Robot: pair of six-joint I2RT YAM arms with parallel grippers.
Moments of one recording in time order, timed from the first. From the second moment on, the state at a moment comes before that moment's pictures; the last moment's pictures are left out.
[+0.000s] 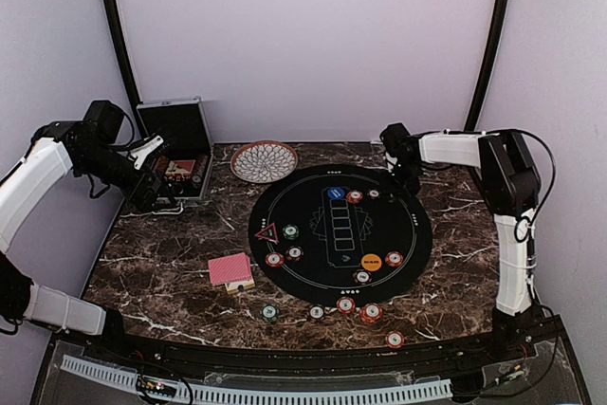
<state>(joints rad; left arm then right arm) -0.11 1.23 1.26 -1.10 0.41 0.56 0.39 2.17 1.64 -0.67 0.16 0.24</state>
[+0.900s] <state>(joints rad) -0.11 1.23 1.26 -1.10 0.41 0.56 1.20 1.94 1.53 -0.68 0.01 0.10</state>
